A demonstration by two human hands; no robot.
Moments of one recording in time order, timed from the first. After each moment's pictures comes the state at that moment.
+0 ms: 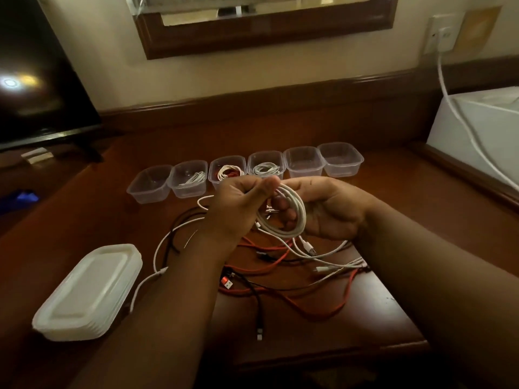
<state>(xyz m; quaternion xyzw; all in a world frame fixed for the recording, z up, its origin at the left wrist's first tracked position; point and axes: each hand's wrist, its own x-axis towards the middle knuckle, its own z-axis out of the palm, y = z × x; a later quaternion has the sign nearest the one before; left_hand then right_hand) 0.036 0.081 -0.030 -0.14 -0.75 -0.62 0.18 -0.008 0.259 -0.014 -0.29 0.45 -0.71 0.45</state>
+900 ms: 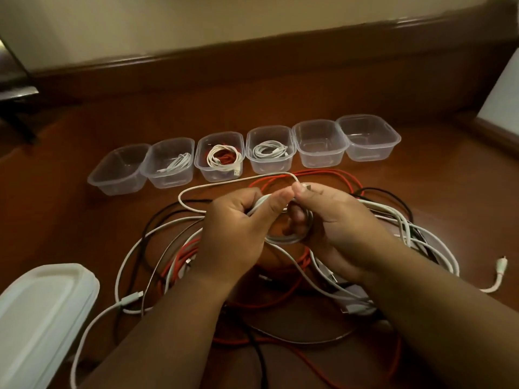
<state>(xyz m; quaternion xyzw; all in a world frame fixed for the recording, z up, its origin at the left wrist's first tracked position) -0.009 0.074 -0.083 -0.04 -0.79 -0.56 0.24 -0.043 0.218 -0.079 -0.13 0.54 -0.80 0.22</state>
